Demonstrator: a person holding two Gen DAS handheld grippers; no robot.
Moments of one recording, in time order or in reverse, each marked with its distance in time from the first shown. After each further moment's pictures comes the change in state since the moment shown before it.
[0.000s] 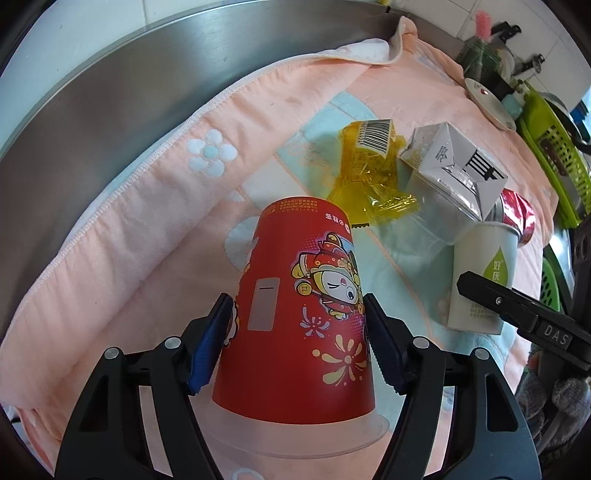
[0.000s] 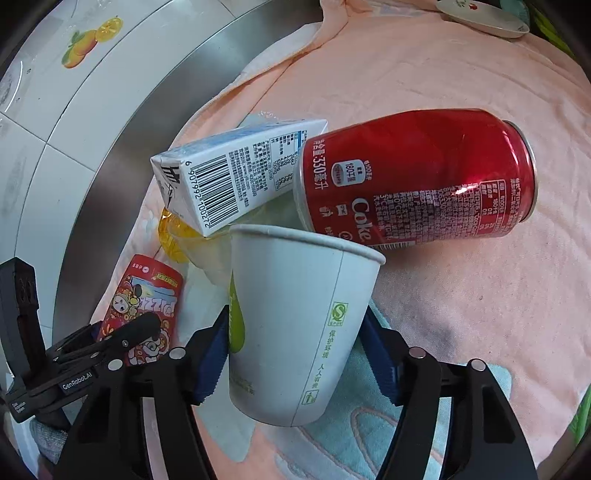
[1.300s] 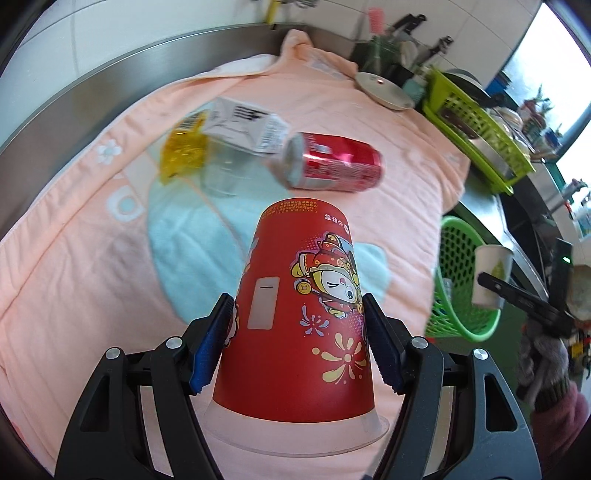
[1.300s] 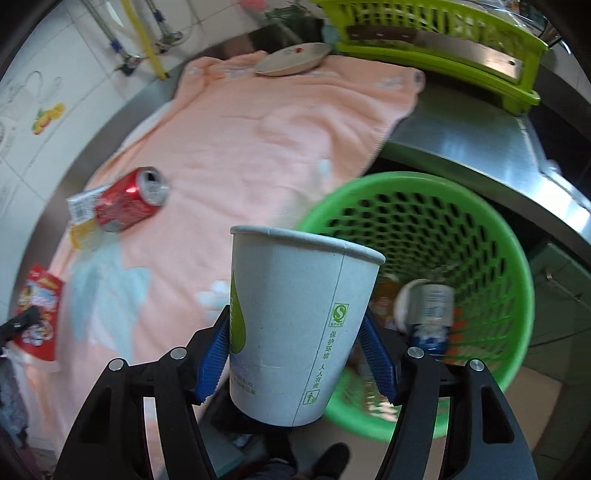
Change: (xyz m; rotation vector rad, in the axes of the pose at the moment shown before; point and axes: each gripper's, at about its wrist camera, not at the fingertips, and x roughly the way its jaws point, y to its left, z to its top) left arm -0.074 -0.131 -0.095 0.099 -0.104 -0.189; right arm -0.191 -0.223 -0.094 0.046 -0.170 -0.298
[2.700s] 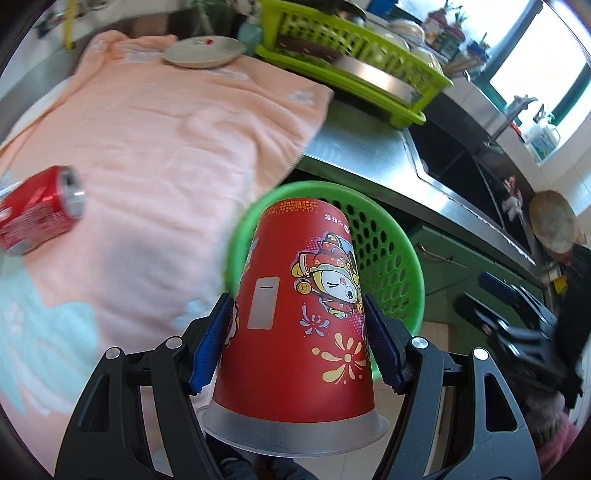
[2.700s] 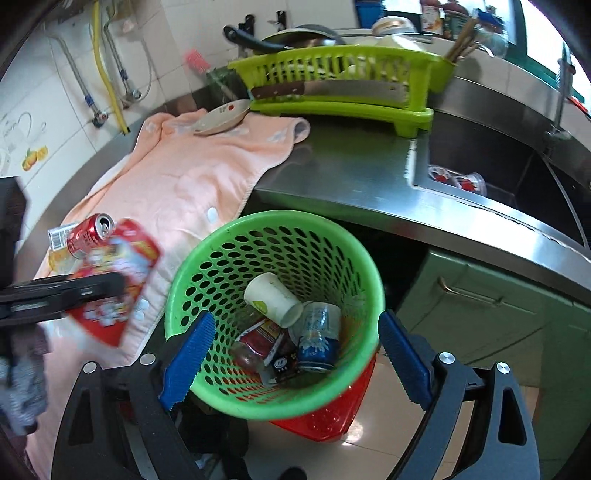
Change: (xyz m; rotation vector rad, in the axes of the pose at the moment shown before) left arm 0.117 -0.267 0.009 0.263 0.108 -0.192; right arm -0.090 -0.120 -0.040 0.046 -0.199 -0.097
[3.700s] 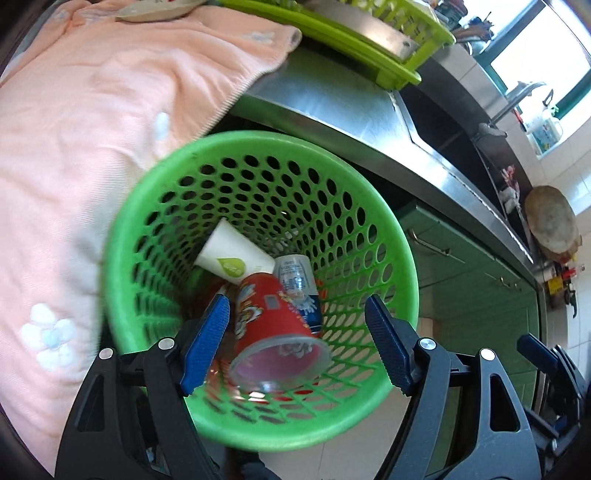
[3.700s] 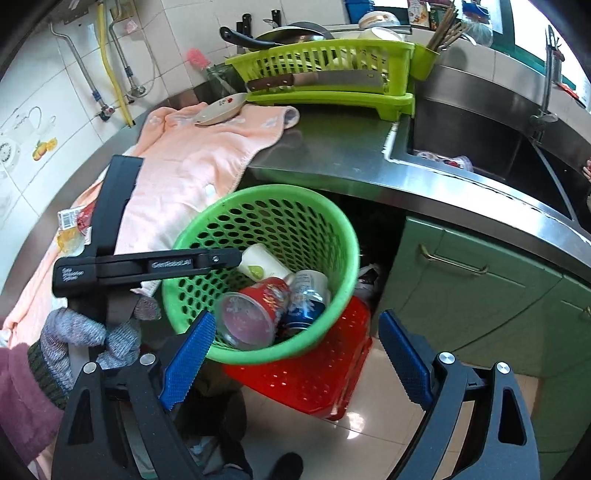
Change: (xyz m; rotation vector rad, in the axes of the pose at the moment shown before) left arm 0.091 -0.039 -0.012 -0.033 0.052 -0.062; right arm -0.028 -0.016 -0.040 -0.006 0.021 0.023
